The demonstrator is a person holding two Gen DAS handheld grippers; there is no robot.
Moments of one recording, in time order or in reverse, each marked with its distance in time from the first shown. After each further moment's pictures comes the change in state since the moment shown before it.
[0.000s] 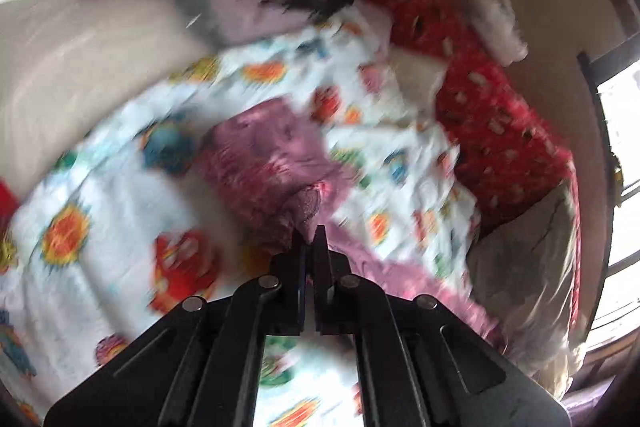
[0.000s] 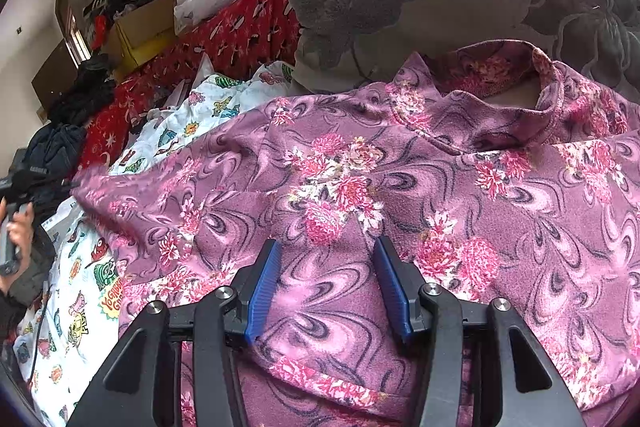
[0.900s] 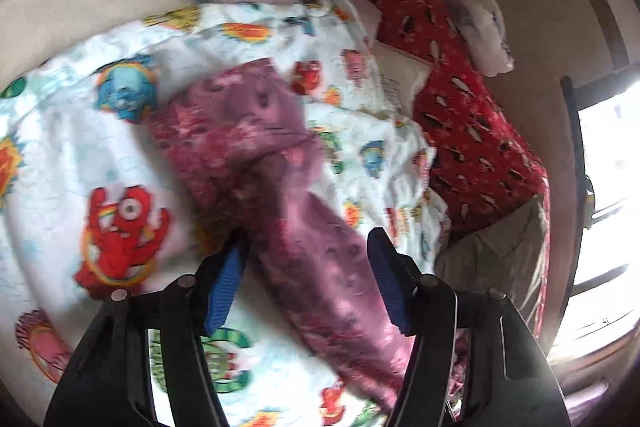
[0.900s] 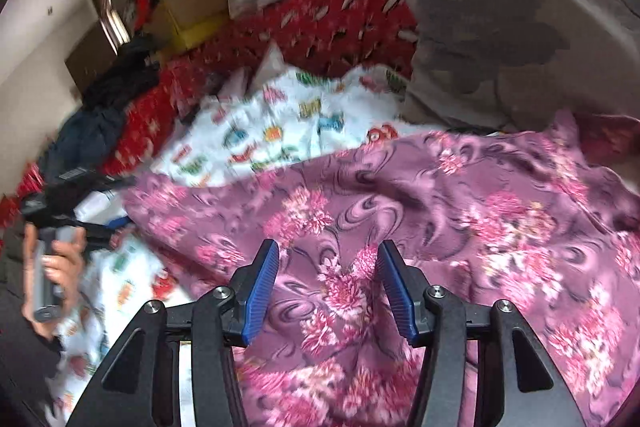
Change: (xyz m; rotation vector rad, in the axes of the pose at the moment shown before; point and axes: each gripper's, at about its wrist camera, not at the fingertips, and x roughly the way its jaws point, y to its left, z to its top) left arm 0.029 0.004 -0.020 -0.108 -0.022 -0.141; right arm 0.049 0.101 0.042 -0.092 0.075 0.109
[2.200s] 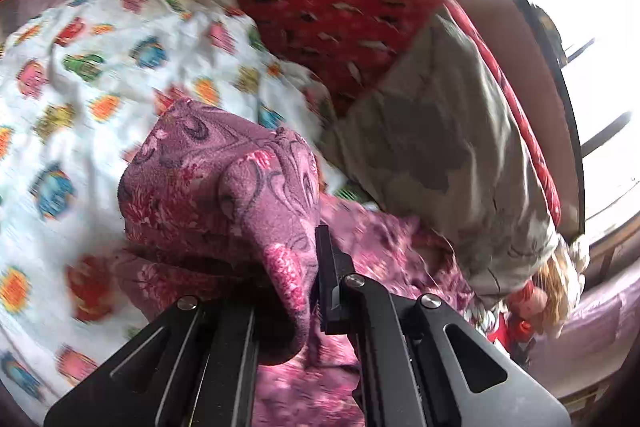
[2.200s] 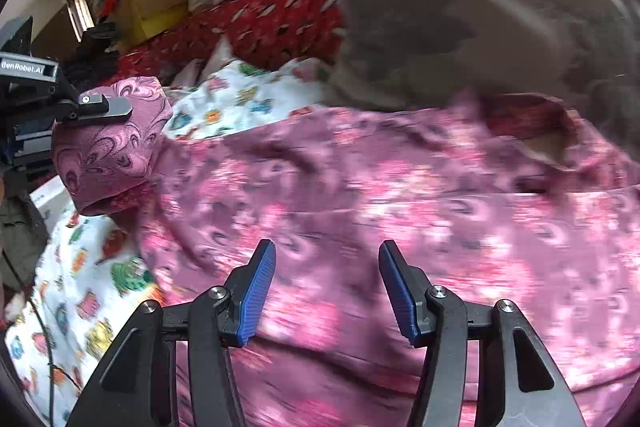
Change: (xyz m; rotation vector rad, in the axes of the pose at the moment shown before) left arm 0.034 -0.210 -0.159 0.417 0.150 -0.022; right arm -0.055 -0.027 -0.035 0.001 -0.025 -0.200
